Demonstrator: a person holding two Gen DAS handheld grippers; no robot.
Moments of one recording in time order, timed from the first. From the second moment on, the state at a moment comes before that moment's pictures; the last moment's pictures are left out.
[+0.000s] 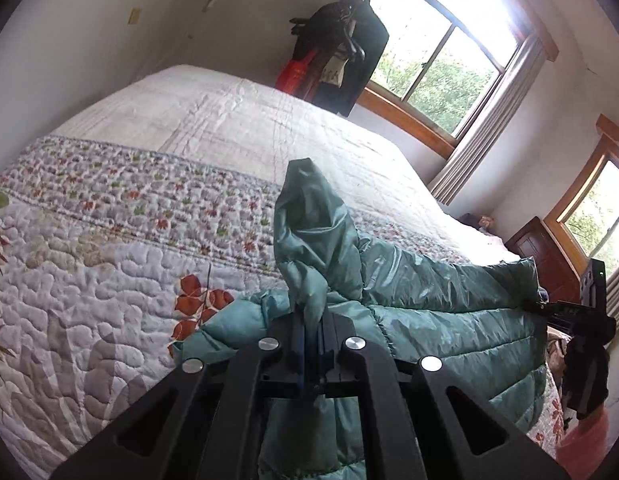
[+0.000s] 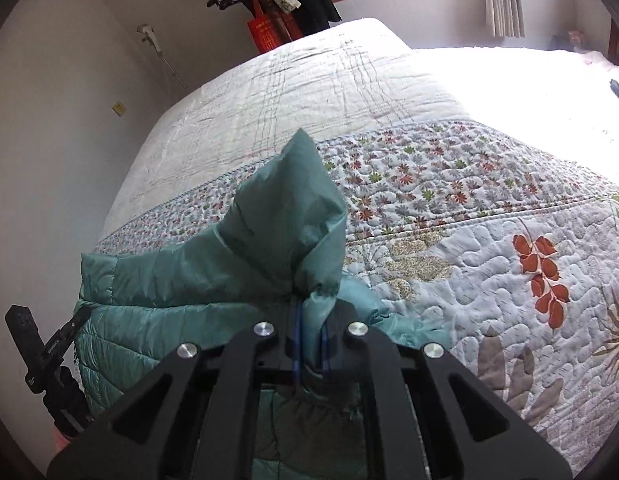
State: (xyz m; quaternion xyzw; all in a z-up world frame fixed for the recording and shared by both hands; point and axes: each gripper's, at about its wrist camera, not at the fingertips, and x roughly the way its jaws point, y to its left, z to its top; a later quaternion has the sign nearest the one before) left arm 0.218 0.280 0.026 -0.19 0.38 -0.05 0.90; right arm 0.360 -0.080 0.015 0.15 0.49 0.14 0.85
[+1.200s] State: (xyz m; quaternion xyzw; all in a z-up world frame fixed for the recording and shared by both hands) left arm 0.073 0.263 0.033 -0.18 0.41 -0.10 0.89; right arm 0.173 -0.112 0.007 0.16 0.47 0.24 0.83
